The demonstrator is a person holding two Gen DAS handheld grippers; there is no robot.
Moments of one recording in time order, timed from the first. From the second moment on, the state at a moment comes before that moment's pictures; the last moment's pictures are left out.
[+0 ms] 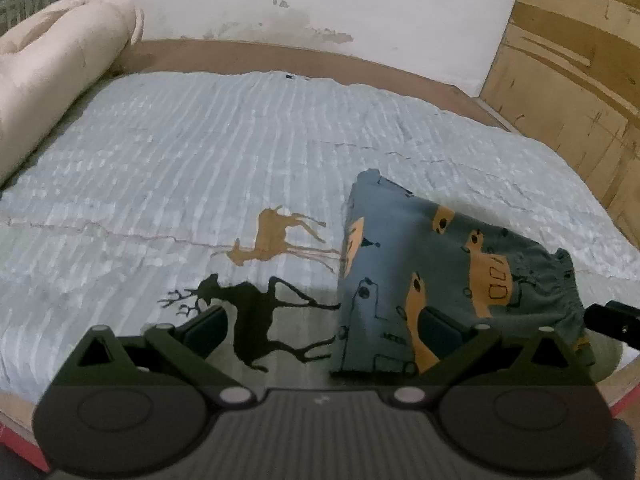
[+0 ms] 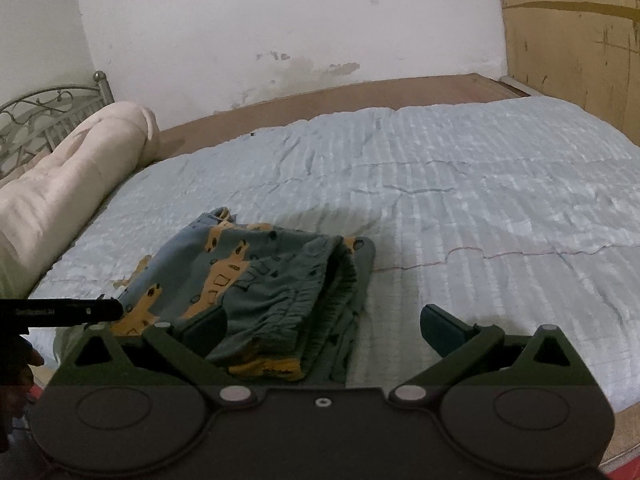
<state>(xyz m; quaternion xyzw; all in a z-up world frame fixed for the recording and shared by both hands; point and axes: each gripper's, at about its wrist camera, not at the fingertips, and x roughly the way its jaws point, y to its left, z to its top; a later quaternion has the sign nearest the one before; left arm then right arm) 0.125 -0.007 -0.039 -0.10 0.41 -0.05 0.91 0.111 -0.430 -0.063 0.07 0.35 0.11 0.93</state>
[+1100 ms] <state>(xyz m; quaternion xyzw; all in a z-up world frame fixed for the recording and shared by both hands) 0.160 -0.017 -0.039 -0.08 0.42 -0.07 0.90 0.133 -0.422 -0.072 0.07 0.37 0.13 0.92</state>
